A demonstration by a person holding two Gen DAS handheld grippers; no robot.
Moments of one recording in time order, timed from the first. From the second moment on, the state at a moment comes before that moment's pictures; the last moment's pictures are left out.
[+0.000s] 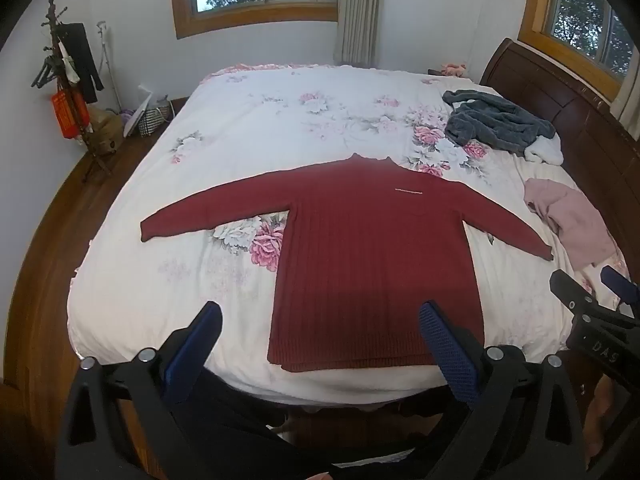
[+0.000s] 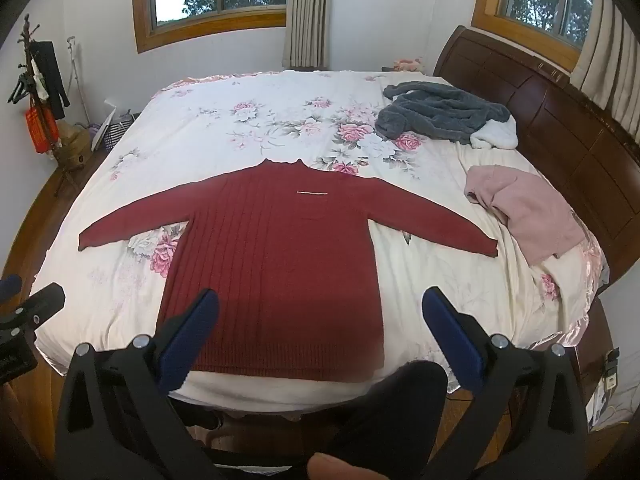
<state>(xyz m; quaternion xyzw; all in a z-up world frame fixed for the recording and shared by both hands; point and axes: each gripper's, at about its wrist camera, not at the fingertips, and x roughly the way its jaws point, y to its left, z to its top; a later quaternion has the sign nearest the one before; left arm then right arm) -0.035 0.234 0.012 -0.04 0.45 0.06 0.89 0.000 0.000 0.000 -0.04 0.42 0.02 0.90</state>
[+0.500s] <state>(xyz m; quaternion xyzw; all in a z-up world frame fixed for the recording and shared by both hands) -0.035 0.234 0.011 -0.04 0.45 0.06 0.89 -0.001 -0.001 0.001 -0.04 0.42 0.02 0.91</state>
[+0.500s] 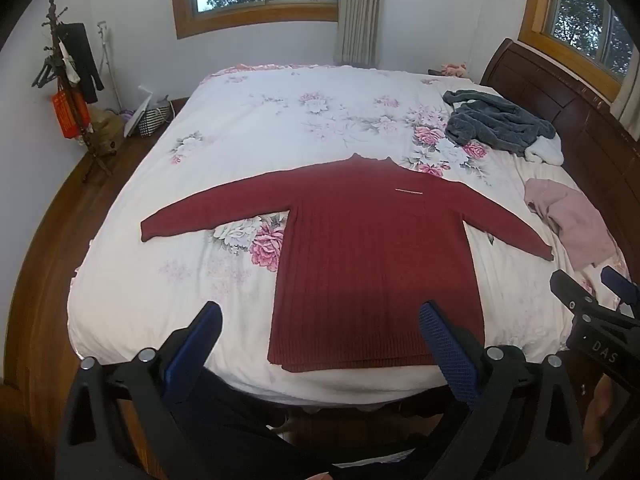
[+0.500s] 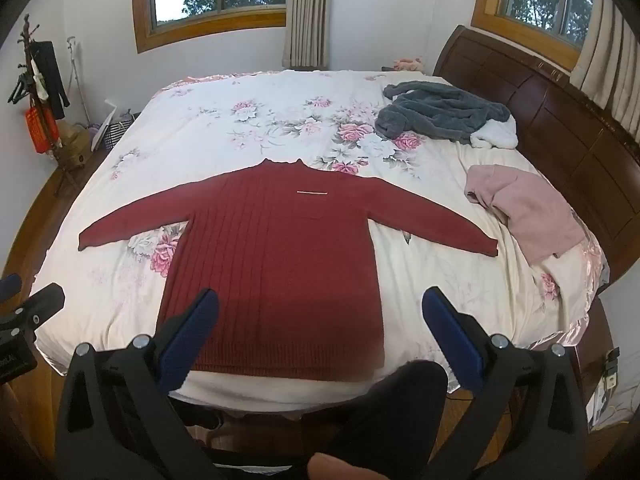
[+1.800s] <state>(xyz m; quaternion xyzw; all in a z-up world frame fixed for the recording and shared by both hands) 0.015 0.240 -0.065 -0.09 0.44 0.02 0.89 0.098 -0.135 -0.089 0.04 0.40 -0.02 0.91</state>
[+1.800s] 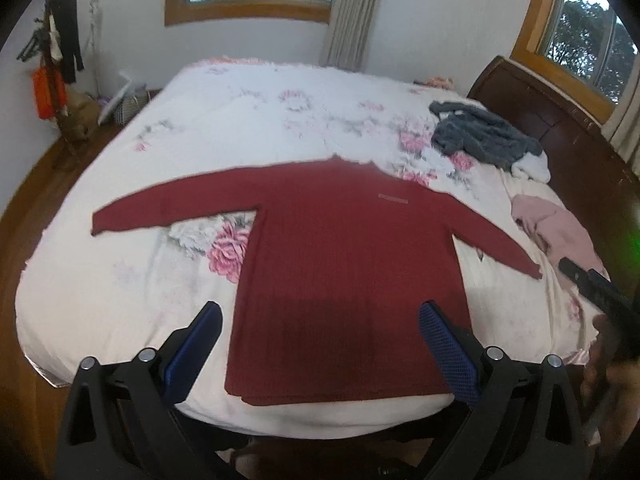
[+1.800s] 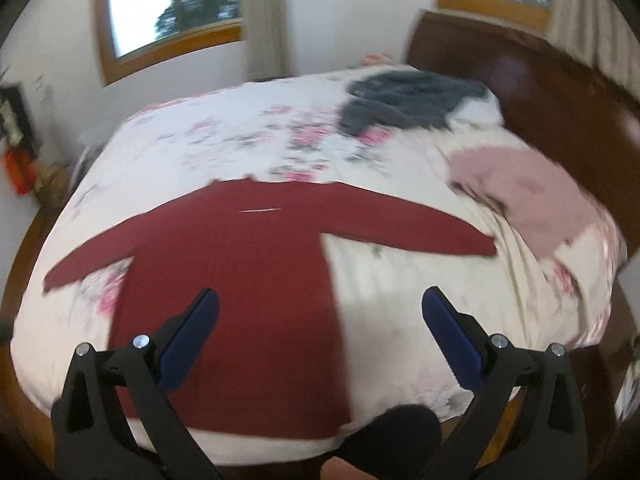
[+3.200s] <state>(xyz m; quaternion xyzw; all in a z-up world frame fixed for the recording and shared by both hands) 0.103 0.199 -0.117 -0.21 0.51 -0.09 0.83 0.269 -0.531 -0.386 0.64 0.33 -0.18 0.67</state>
